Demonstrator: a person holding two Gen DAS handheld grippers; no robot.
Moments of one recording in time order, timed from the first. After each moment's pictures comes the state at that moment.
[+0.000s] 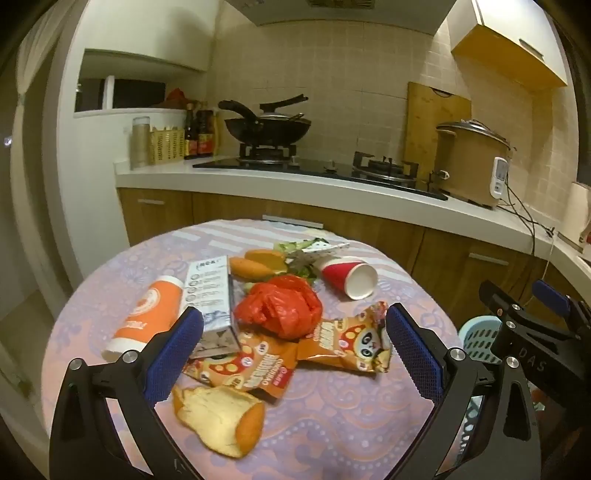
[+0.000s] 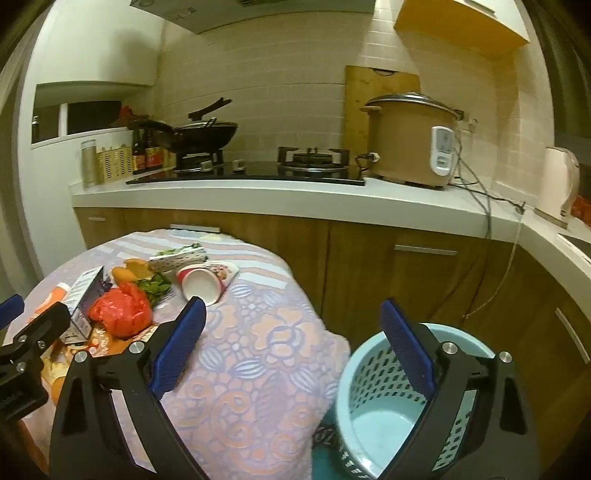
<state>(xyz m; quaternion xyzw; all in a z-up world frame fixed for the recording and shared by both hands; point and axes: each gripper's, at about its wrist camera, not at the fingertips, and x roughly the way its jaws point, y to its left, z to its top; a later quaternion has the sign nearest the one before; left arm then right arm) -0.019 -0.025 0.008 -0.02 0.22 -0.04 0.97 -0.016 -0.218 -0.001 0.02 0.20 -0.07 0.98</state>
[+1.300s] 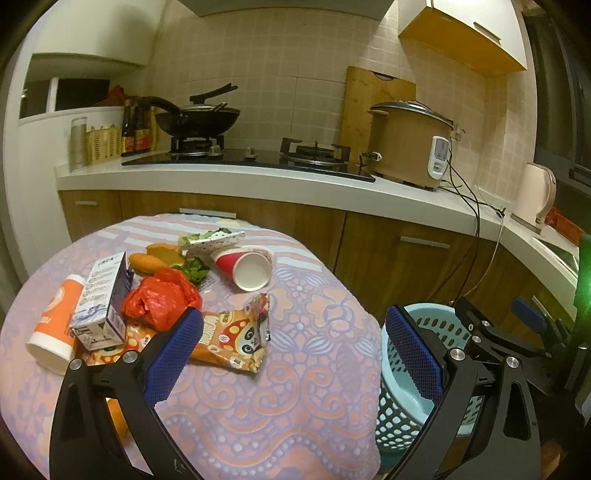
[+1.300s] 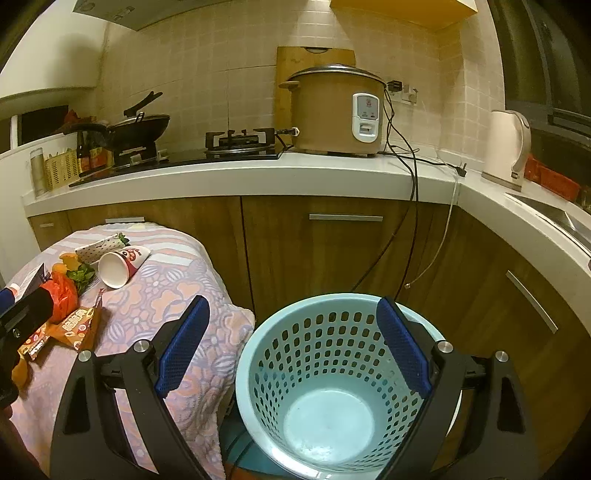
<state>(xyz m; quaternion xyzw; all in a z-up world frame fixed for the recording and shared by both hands) -0.019 -0.111 0.003 -0.02 0.24 -0.13 0.96 -0.040 -0.300 -0.024 0.05 0.23 -0.15 0.96</state>
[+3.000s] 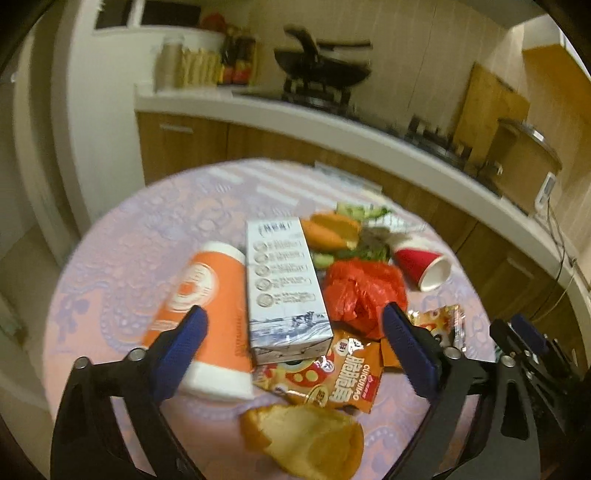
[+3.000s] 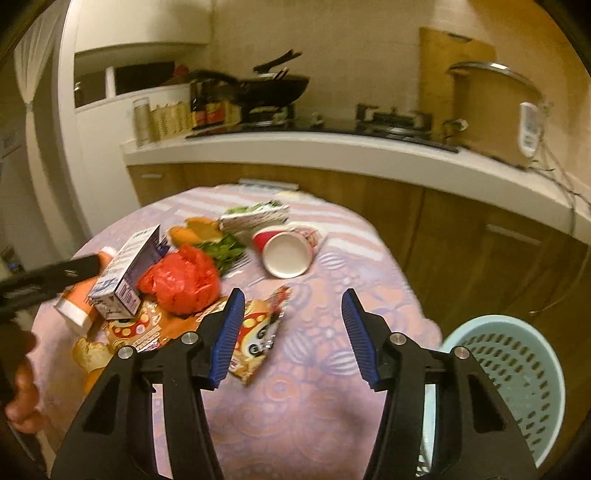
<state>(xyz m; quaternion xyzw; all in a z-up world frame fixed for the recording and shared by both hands) 0.063 0.061 -0.015 -0.10 0.37 -0.01 0.93 0.036 -0.164 -0.022 0.01 0.29 0.08 0.96</state>
